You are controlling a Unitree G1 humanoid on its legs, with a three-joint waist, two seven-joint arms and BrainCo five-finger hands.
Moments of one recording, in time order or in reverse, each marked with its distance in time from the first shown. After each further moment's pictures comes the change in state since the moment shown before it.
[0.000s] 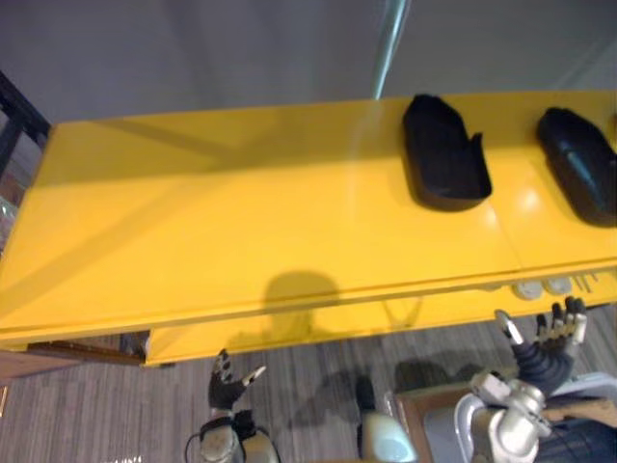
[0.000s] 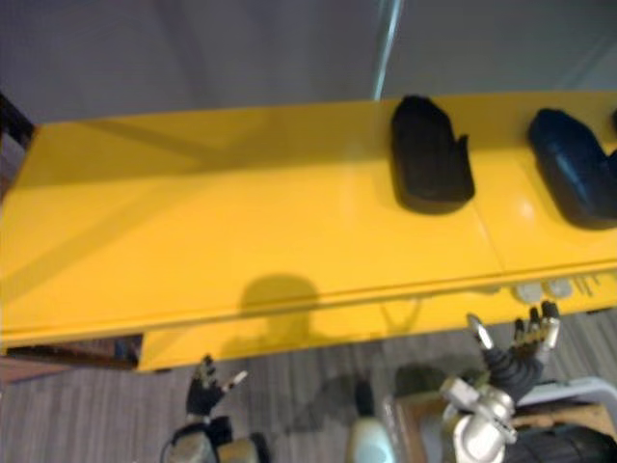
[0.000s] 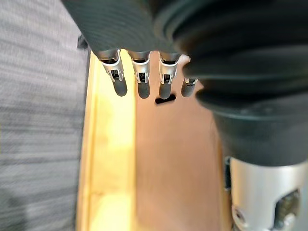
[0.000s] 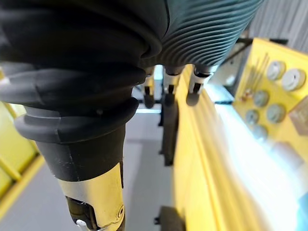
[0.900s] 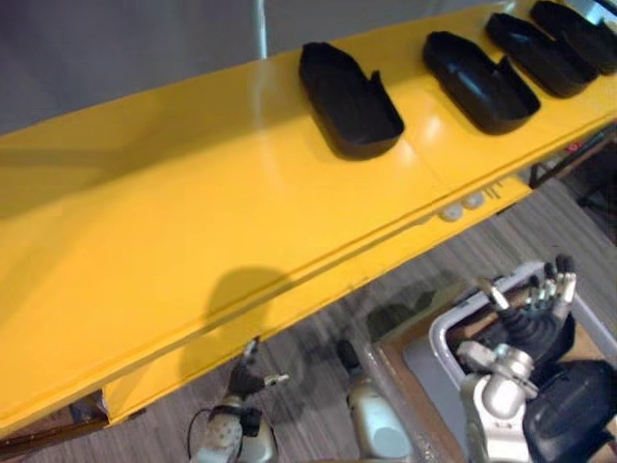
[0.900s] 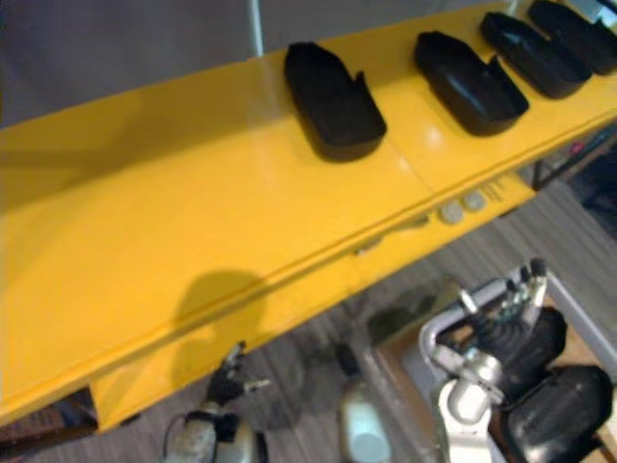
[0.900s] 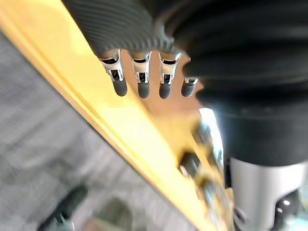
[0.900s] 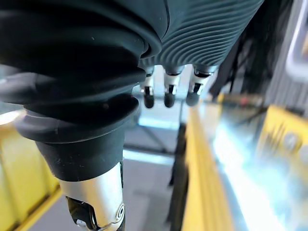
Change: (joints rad) left arm -0.123 0.079 -0.155 0.115 0.166 -0.071 -0.153; right arm -0.107 -0.082 0.048 -0.010 -0.086 0.066 -0.115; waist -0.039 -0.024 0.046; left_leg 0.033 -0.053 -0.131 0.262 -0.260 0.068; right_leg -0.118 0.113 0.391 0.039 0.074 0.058
